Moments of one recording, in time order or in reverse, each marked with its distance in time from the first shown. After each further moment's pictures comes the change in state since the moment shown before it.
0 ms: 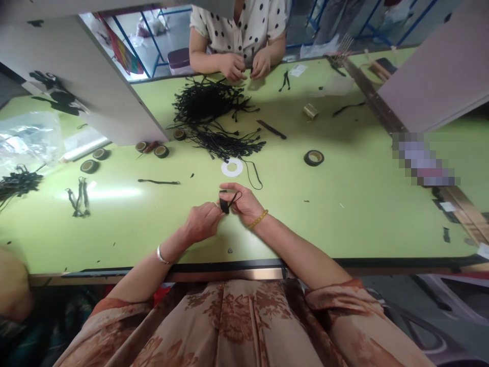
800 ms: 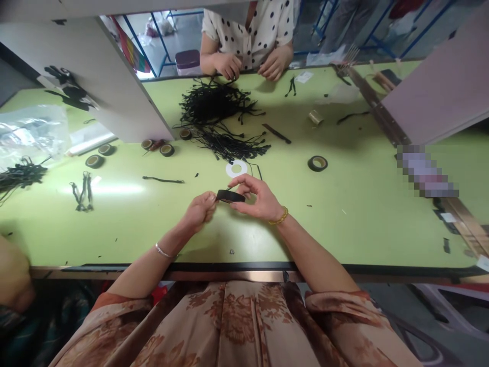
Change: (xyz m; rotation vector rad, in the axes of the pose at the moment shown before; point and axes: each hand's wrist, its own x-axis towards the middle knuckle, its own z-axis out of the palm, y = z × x) left_hand 0.015 -0.008 -0.010 -1.304 0.059 -0.784; right_hand -0.024 -0.041 -0.020 -0.802 -0.319 -0.684
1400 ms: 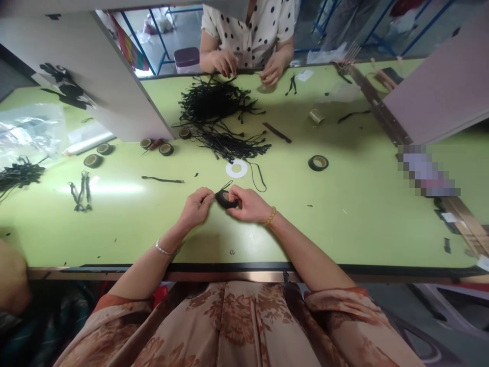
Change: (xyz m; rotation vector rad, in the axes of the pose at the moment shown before) left_hand 0.010 -0.010 -0.018 0.593 0.181 0.414; right_hand 0.004 0.034 0.017 -0.328 -0.181 0.160
